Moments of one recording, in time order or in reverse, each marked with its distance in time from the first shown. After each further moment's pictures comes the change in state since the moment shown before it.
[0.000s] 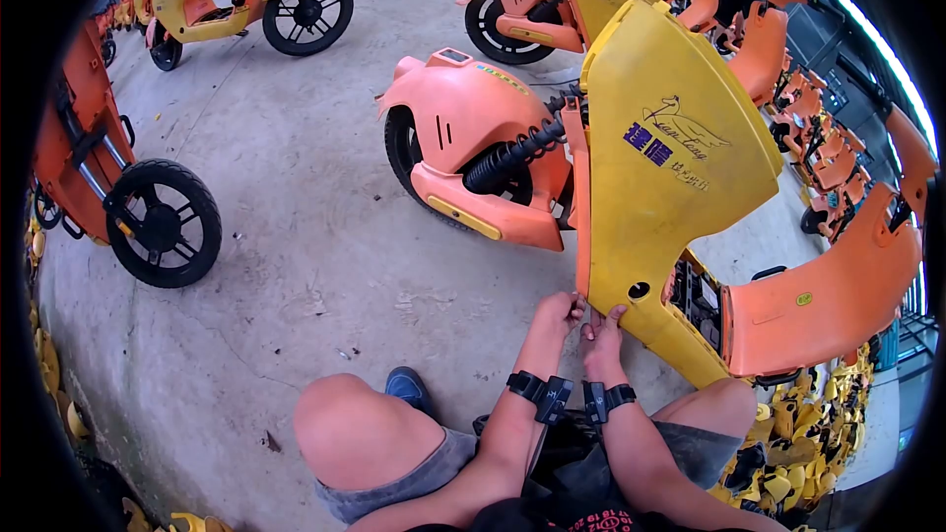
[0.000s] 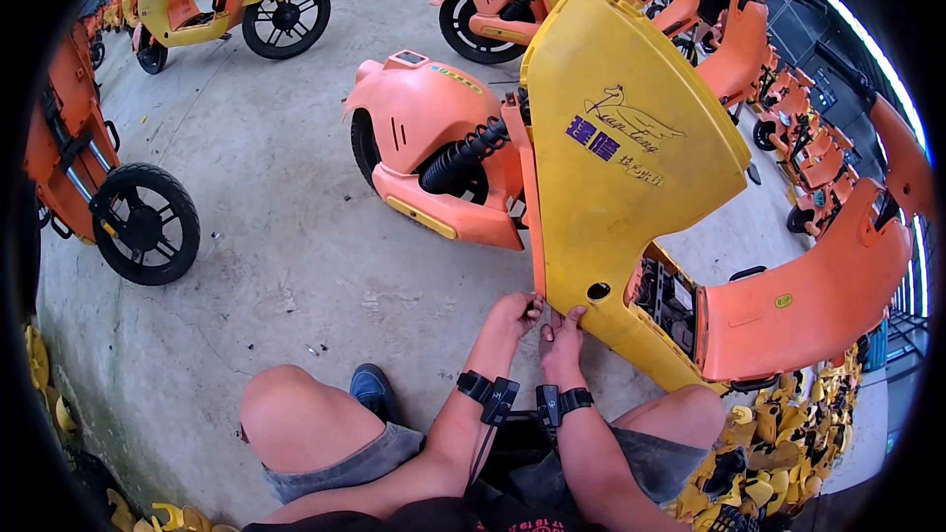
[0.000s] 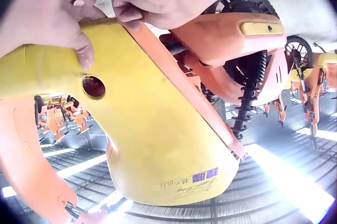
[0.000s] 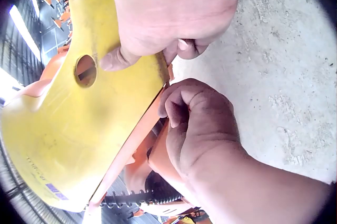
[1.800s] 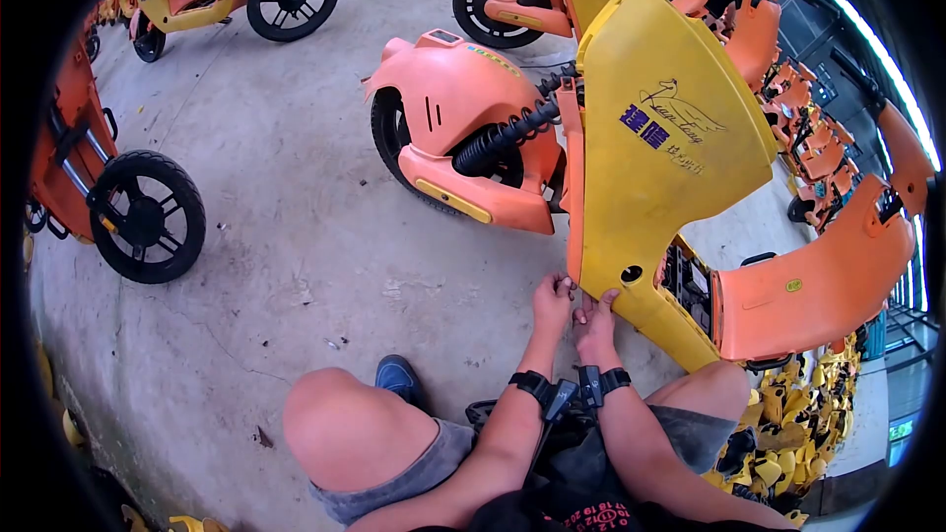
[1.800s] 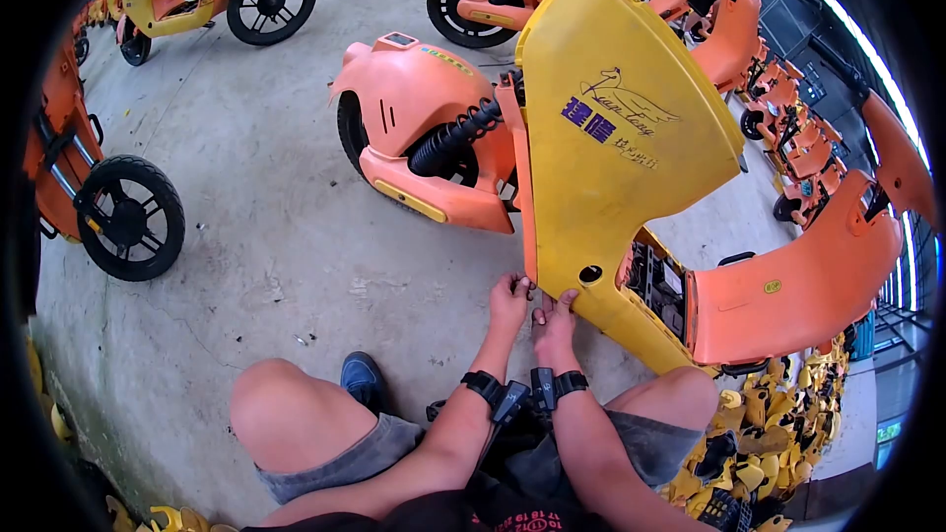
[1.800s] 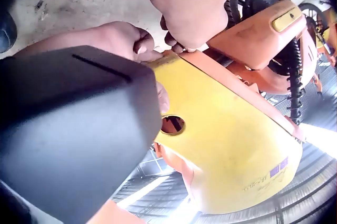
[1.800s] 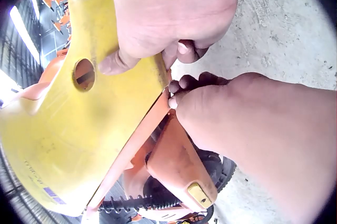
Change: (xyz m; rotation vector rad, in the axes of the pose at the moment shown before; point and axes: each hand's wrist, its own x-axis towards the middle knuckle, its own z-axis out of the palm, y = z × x) left_hand 0.004 -0.041 -0.015 0.677 0.157 0.874; right_hand 0.000 0.001 0.001 -0.075 0.050 0.025
